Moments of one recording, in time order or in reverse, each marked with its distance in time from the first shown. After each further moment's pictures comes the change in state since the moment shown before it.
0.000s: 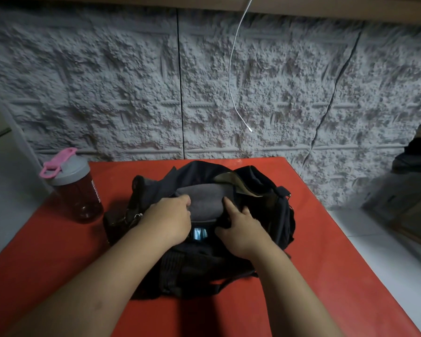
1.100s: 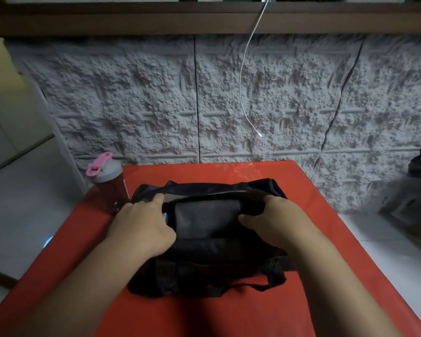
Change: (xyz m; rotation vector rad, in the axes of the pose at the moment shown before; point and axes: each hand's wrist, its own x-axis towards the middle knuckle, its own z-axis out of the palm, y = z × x) left_hand -0.105 -0.032 -0.057 0.188 0.095 -0.166; right_hand -0.088 -0.015 -0.066 -0.080 0.211 -0.006
